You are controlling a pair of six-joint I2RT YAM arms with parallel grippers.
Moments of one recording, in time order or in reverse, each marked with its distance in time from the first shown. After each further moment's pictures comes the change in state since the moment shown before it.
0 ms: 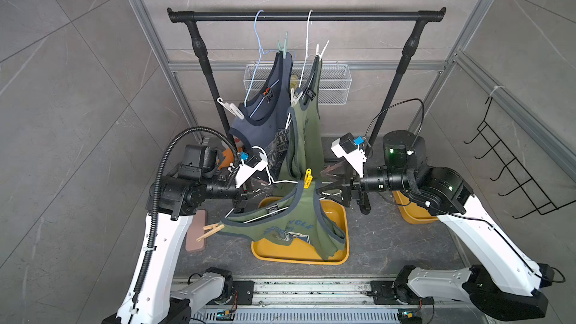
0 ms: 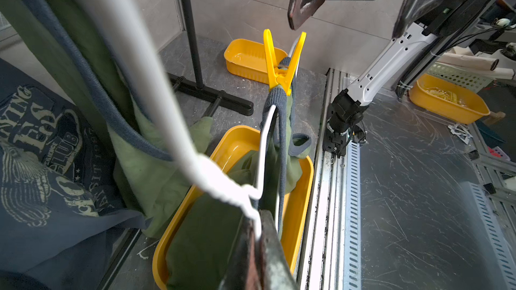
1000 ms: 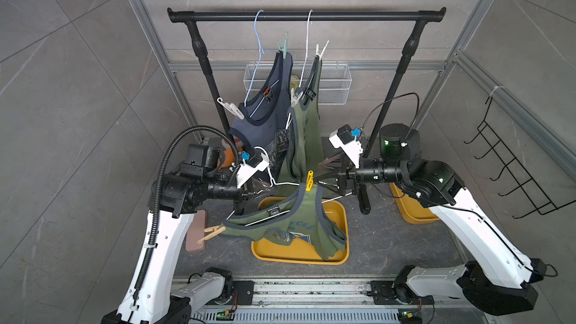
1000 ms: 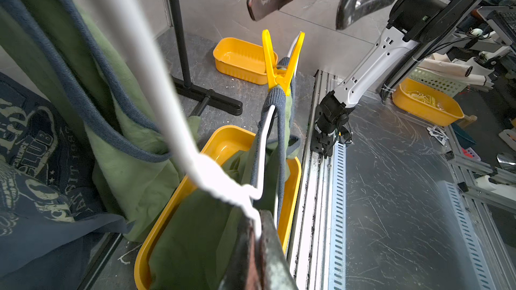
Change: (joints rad) left arm -0.013 0.013 0.012 -0.033 0.019 -0.013; right arm -0.063 0.033 0.022 0.034 0.011 0.016
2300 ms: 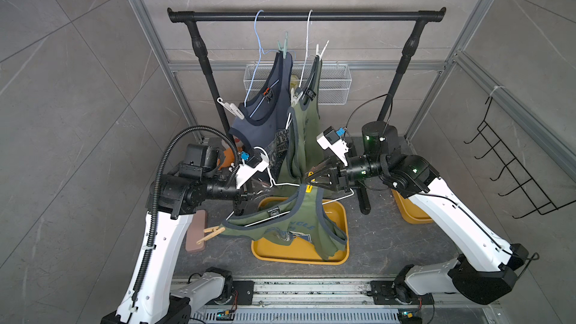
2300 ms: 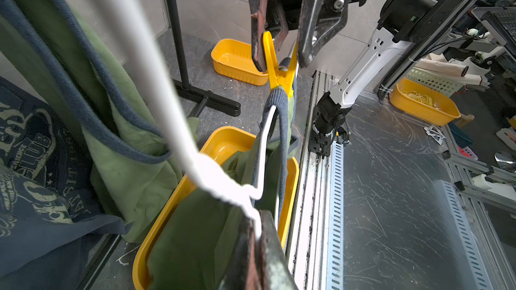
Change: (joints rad) left arm -0.003 -0.001 0.011 -0.011 0.005 0.000; right arm -0.016 0.097 -0.045 0.103 -0.283 0.062
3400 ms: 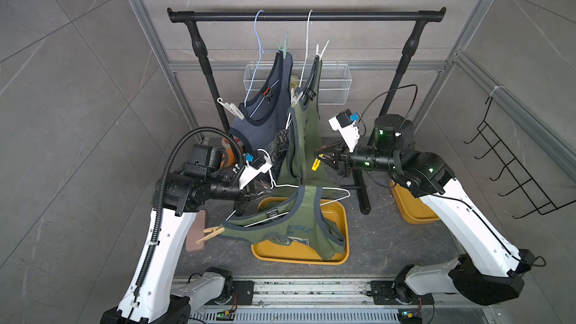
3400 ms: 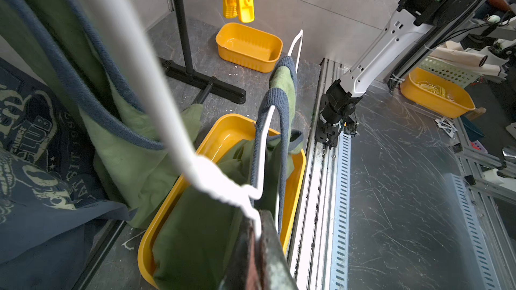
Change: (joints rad) left arm -0.023 0.008 -0.037 0.005 -0.075 0.027; right arm -0.007 -0.025 0.088 -0.057 0.509 0.000
